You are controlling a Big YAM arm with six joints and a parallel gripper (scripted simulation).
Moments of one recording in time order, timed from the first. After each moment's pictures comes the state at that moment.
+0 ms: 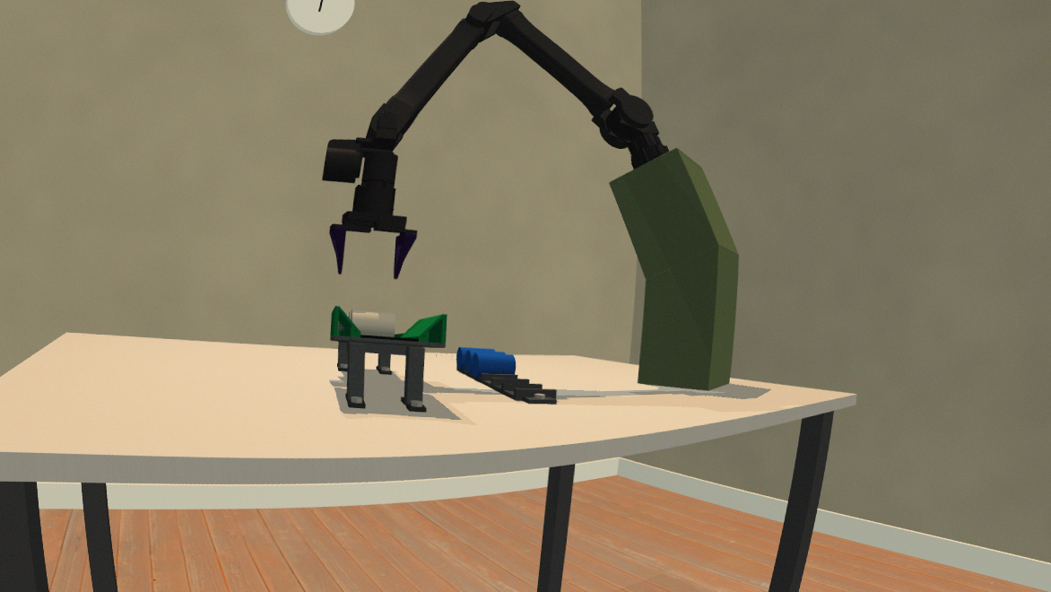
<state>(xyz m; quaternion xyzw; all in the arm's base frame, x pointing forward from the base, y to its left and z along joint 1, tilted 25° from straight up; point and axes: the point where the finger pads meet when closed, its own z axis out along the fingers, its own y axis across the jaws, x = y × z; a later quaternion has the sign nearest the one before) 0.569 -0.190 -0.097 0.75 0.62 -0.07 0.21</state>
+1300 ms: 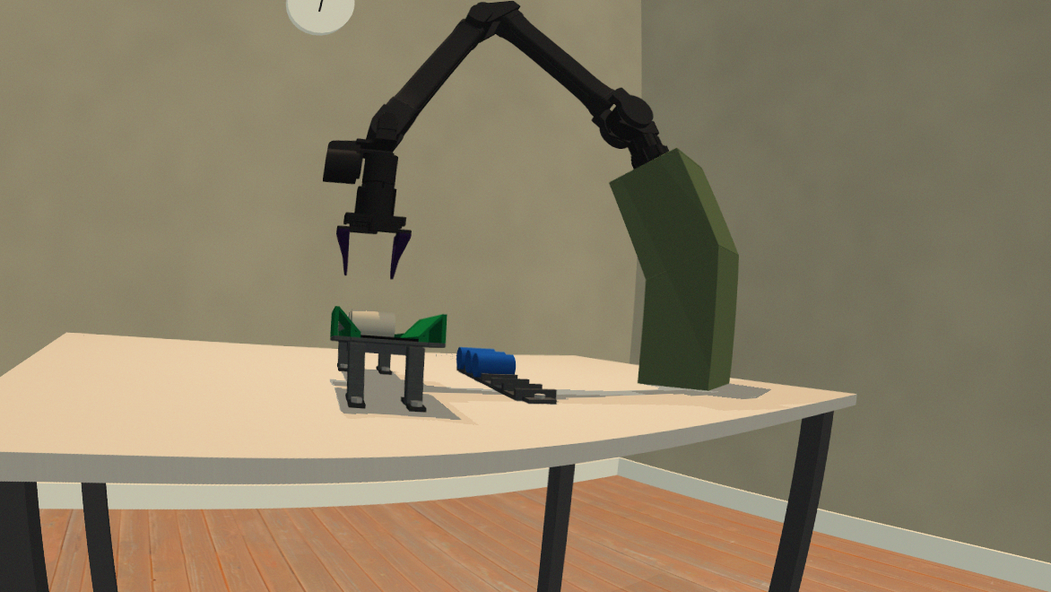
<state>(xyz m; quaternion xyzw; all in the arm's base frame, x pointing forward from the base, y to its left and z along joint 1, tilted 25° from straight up) 0.567 -0.192 -0.098 0.78 0.58 -0.06 0.21</state>
